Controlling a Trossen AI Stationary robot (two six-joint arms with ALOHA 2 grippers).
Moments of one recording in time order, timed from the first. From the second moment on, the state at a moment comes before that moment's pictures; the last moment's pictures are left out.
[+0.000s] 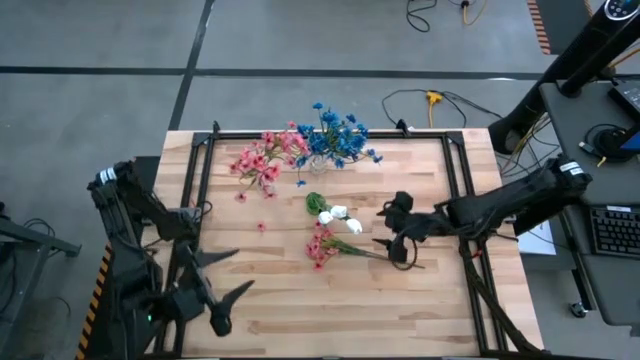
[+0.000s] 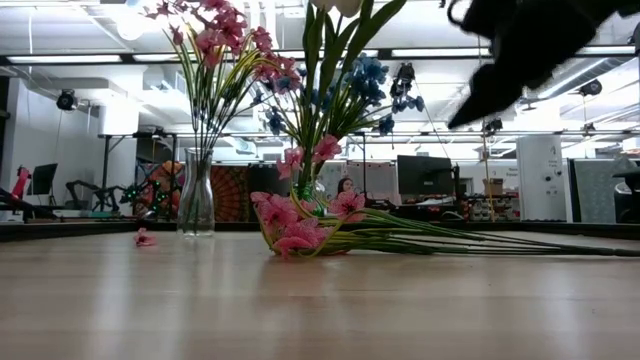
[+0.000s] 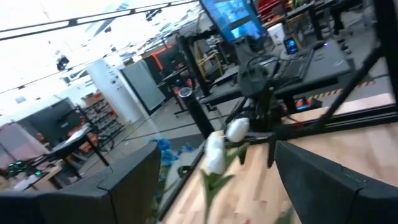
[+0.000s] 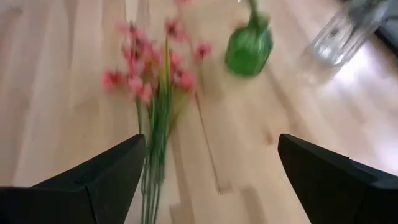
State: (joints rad) left arm -1.08 1.40 1.33 -0.18 -1.57 0.18; right arm 0.27 1.13 0.69 -0.30 0.36 0.29
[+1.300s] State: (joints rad) left arm -1.15 1.70 1.25 -0.18 -1.56 -0.41; right arm 0.39 1.70 0.72 0.01 0.48 0.40
